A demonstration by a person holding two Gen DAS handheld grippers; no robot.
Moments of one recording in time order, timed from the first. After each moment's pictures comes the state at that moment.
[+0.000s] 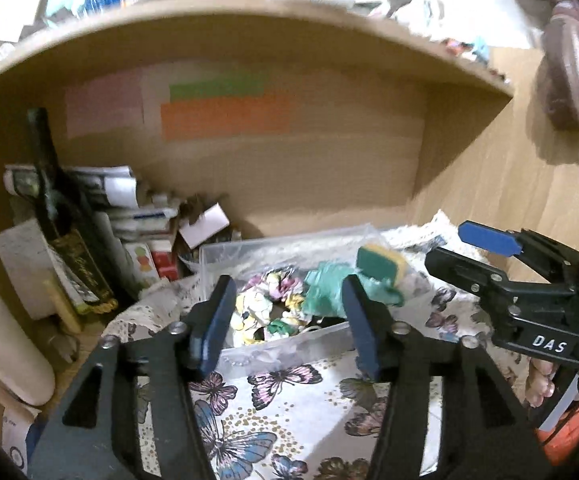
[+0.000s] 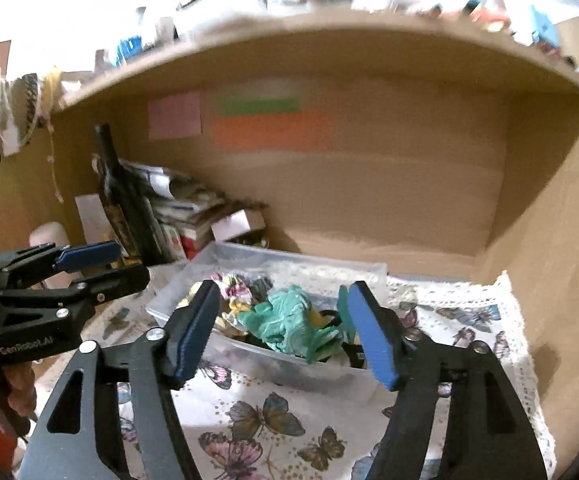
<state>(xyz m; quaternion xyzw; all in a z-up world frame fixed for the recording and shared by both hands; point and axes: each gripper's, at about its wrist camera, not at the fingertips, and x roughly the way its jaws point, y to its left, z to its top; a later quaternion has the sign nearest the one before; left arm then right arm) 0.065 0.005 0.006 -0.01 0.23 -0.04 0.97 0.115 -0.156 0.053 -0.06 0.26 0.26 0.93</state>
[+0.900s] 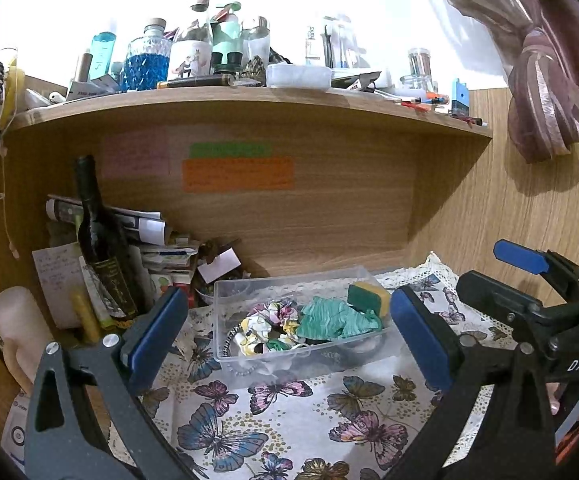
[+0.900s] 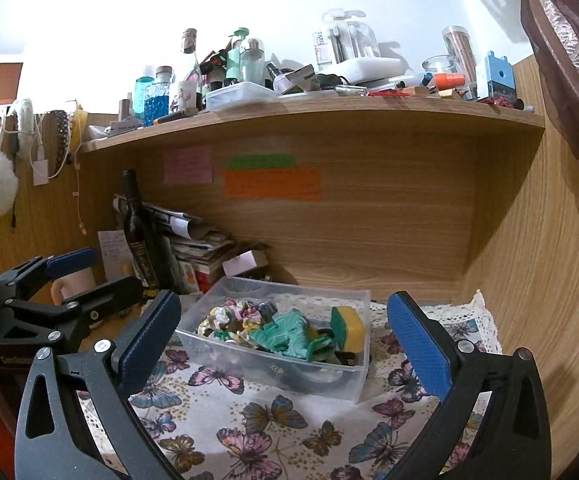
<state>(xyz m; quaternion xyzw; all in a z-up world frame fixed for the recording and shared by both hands) 0.007 -0.011 0.023 -0.01 0.14 0.00 0.99 0.064 -0.177 0.077 -0.04 0.19 0.26 0.95</state>
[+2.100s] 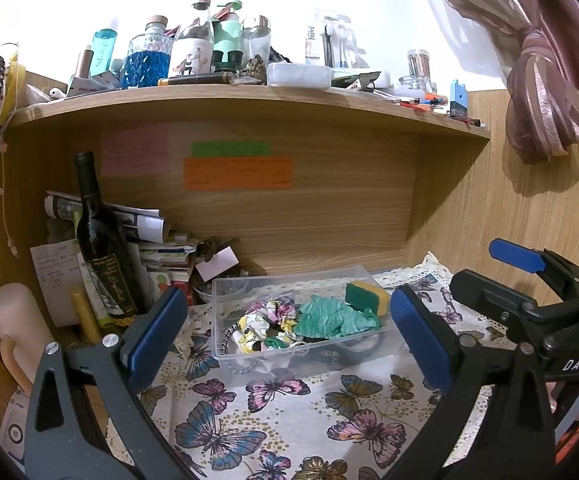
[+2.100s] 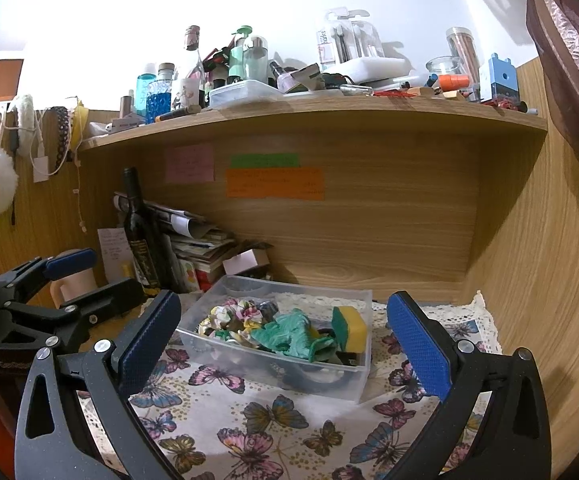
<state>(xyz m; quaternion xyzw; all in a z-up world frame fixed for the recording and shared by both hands) 0.005 -0.009 0.023 -0.02 0.14 -0.01 0.99 0.067 -0.176 0.077 -0.05 0.19 0.26 0.94</state>
